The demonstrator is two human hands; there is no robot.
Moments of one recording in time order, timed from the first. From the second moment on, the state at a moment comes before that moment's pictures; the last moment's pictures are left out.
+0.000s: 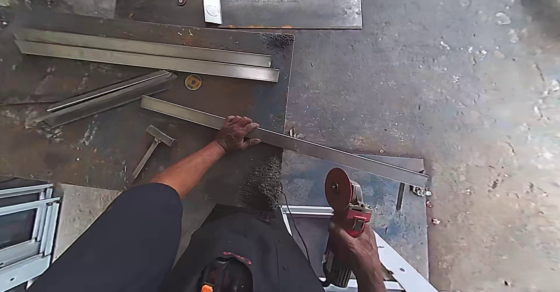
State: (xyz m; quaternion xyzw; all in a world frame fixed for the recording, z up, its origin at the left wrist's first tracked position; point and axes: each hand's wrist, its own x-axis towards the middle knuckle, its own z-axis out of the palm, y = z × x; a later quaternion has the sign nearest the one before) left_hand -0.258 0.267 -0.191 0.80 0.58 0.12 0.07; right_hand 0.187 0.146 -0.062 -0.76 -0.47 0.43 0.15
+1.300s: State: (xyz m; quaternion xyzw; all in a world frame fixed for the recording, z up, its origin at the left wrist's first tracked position) left_hand -0.278 0.350 -0.154 0.86 0.47 0.02 0.19; right_hand 0.050 0.223 -0.060 -0.78 -0.46 0.39 0.17
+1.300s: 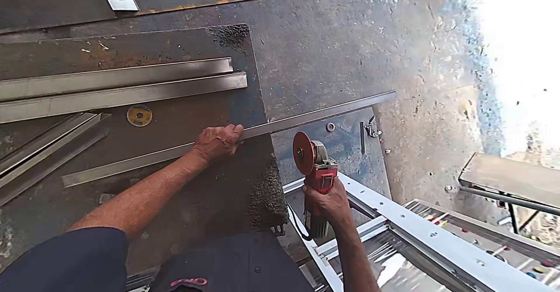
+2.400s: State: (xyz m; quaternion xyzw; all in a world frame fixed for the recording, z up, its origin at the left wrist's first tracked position) left_hand -0.279 0.349 -0.158 0.86 0.47 0.04 0.20; right_hand 0.038 0.264 -0.087 -0.78 -0.47 0.41 0.11
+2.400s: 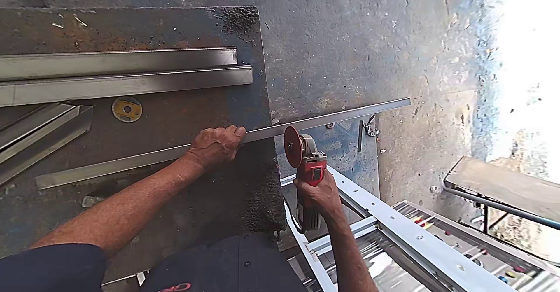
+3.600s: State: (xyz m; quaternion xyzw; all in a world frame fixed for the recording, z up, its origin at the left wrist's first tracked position) left_hand -0.280 0.349 -0.159 0.86 0.46 0.05 0.21; right_hand 0.024 0.276 -0.090 -0.79 -0.48 0.37 0.09
